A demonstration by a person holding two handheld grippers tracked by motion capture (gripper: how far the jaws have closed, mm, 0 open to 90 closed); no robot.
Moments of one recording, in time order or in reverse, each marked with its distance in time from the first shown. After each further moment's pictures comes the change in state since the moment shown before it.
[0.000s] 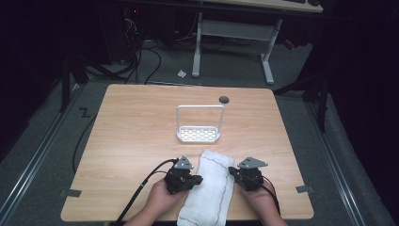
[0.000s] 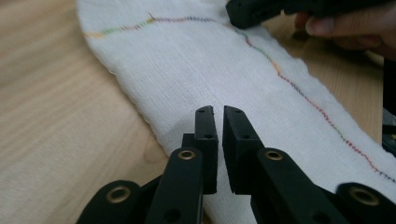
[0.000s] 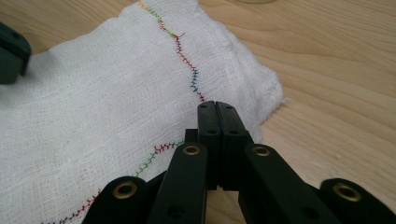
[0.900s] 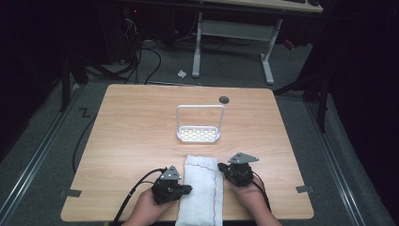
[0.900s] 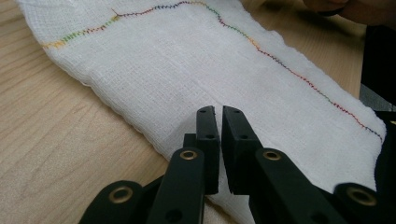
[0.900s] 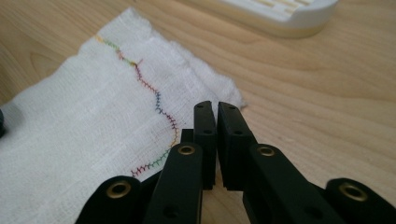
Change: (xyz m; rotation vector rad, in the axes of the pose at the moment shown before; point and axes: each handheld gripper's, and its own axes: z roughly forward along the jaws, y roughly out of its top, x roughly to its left) left arm -0.004 -0.033 -0.029 -0.019 -0.005 0.010; right arm 0.015 0.023 0.015 -0.043 0.058 0.022
